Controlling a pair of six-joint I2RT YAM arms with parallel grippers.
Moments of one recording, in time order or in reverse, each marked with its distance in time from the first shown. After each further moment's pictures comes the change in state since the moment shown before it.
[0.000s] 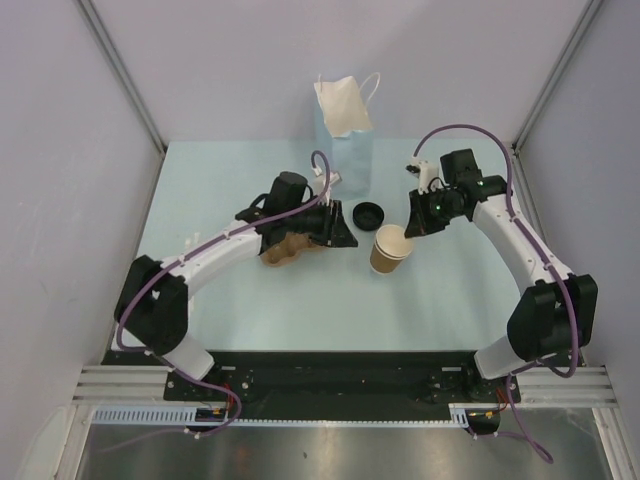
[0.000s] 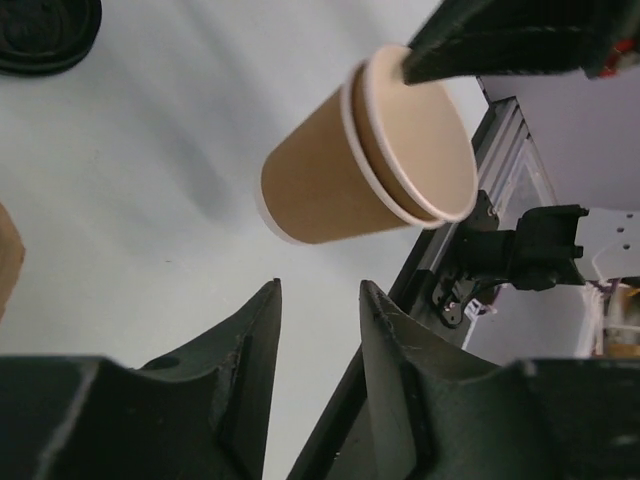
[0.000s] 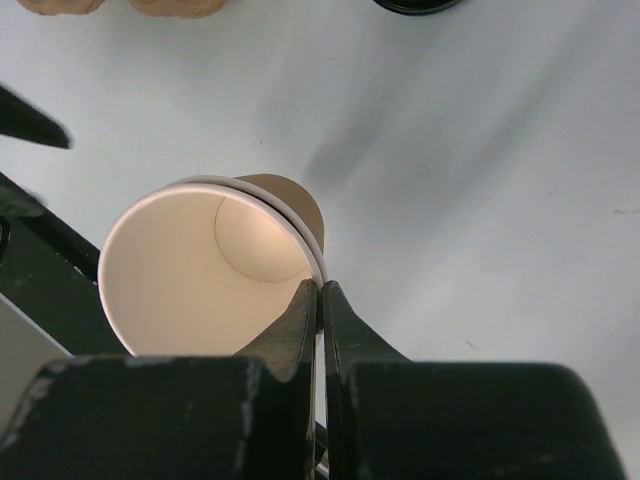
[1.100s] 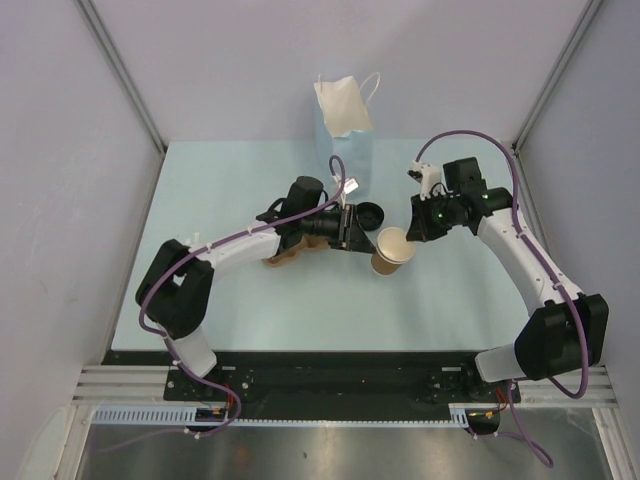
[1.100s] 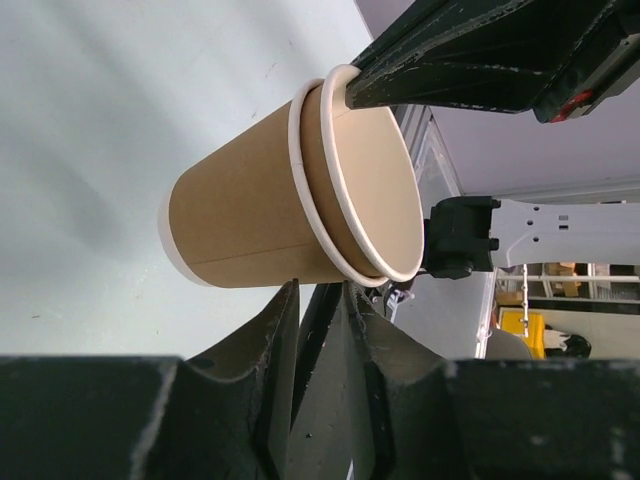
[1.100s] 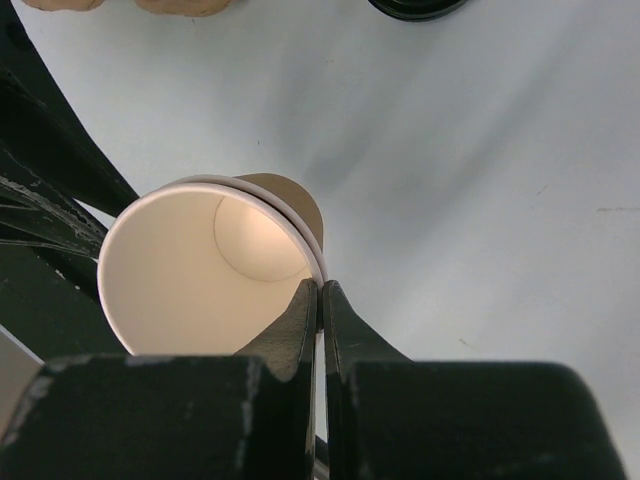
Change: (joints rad) left arm -0.047 0.159 0.007 0.227 0.181 -0.216; right arm 0.024 -0.119 -0.100 0.065 0.034 -0.002
